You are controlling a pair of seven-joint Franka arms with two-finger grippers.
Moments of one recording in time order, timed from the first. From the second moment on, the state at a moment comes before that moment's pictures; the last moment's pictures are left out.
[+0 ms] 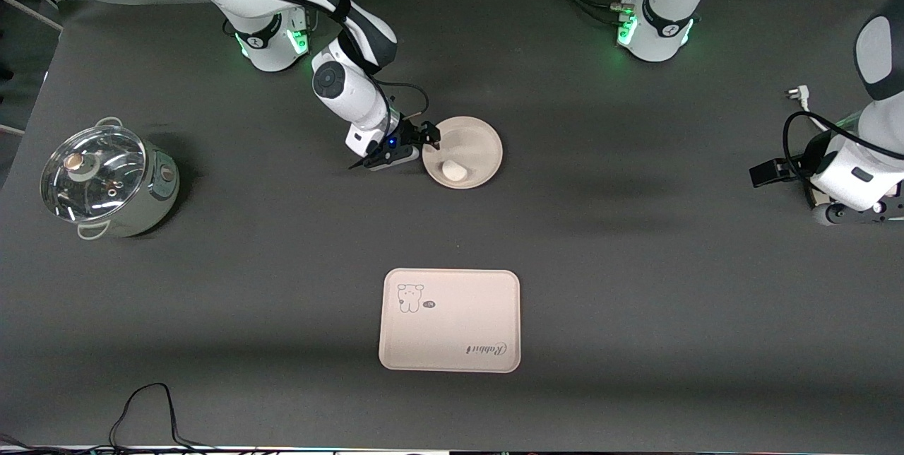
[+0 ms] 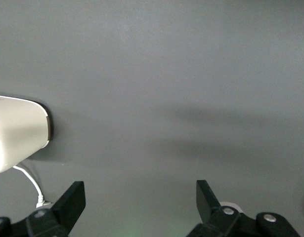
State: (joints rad) left arm -0.20 0.10 0.20 -1.72 0.05 1.67 -0.12; right arm 0.16 0.44 0.65 -2.42 0.28 3.00 0.38
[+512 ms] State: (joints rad) left arm -0.19 0.11 0.18 -1.72 0.05 1.67 -0.12; right arm 0.17 0.47 0.65 -2.42 0.28 3.05 0.38
